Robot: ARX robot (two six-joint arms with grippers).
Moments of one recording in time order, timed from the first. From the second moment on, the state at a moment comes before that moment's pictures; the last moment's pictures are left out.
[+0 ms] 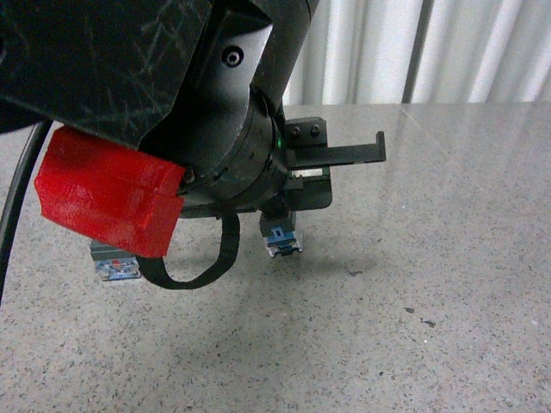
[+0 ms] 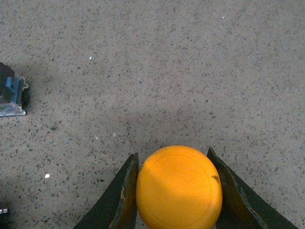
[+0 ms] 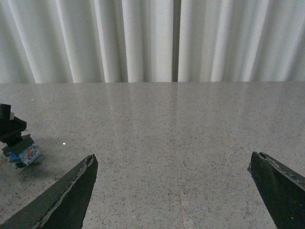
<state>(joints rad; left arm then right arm) -0.70 1.82 1.11 0.04 -0.37 -0.43 0.00 0.00 0.01 0.00 0.00 0.01</state>
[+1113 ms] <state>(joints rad) -0.02 0.82 0.84 -0.03 -0.01 0.03 0.00 0.00 0.01 0.00 0.00 0.01</state>
